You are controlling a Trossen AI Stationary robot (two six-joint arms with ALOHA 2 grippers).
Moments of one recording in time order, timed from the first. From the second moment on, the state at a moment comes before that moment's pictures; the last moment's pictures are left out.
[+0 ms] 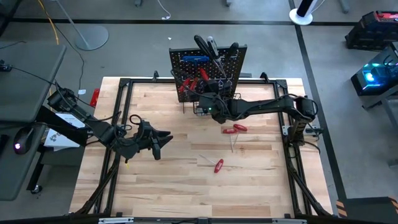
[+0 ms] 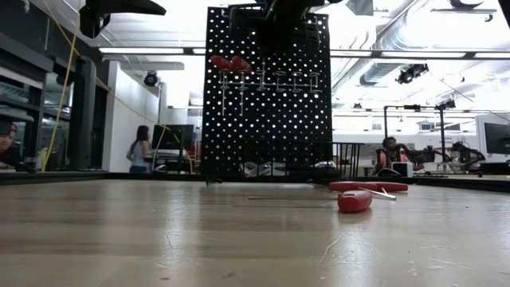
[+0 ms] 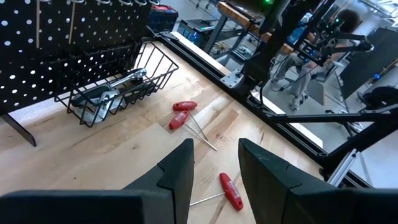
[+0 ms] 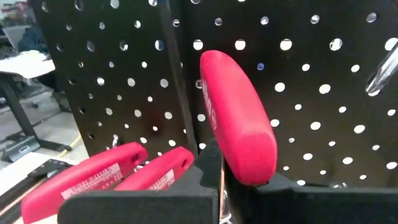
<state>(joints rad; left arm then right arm) -0.58 1.04 0.76 -0.19 -0.92 -0.89 -0.06 1.84 1.49 0.01 1.17 0.38</state>
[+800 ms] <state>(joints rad) -0.58 1.04 0.76 -0.20 -0.86 -0.89 -0.08 1.86 1.49 -0.01 1.07 0.40</state>
